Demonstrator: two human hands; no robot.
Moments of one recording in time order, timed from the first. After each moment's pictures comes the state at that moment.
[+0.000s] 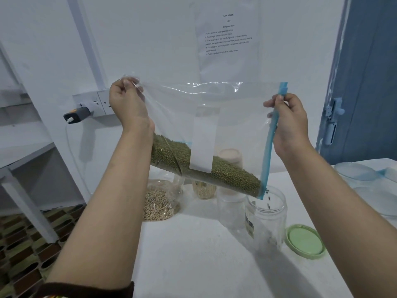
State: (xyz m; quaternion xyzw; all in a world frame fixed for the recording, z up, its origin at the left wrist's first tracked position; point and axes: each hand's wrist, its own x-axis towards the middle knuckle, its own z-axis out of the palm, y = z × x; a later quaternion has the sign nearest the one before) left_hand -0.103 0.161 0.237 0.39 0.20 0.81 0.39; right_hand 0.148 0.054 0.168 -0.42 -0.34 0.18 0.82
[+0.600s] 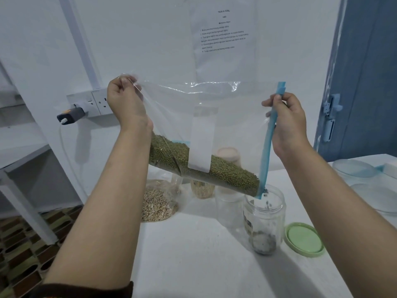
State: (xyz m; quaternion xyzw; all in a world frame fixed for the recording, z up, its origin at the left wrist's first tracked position) left_hand -0.096 0.167 0.238 0.39 0.21 0.80 0.41; right_hand 0.153 0.059 0.162 -0.42 -0.34 0.18 0.82
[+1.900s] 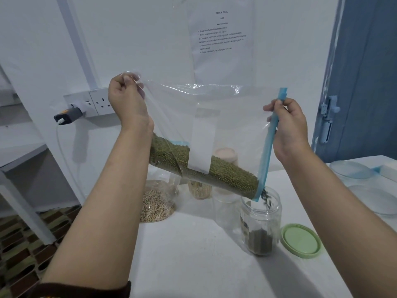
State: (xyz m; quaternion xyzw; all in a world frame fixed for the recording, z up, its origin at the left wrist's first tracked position) left_hand -0.089 0.166 0.238 0.41 0.19 0.79 0.40; right_hand 0.162 0.053 0.157 -0.43 -0.33 0.20 0.82
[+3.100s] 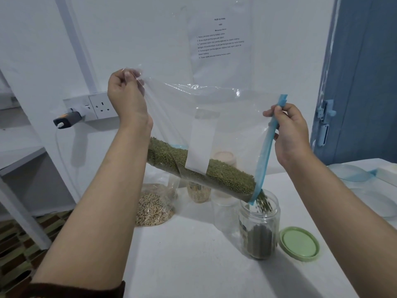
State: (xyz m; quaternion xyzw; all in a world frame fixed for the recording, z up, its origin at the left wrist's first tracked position) left_hand -0.086 0.158 0.252 0.43 0.18 0.79 0.39; right_hand 0.167 0.048 0.155 -0.43 -0.35 0.20 0.81
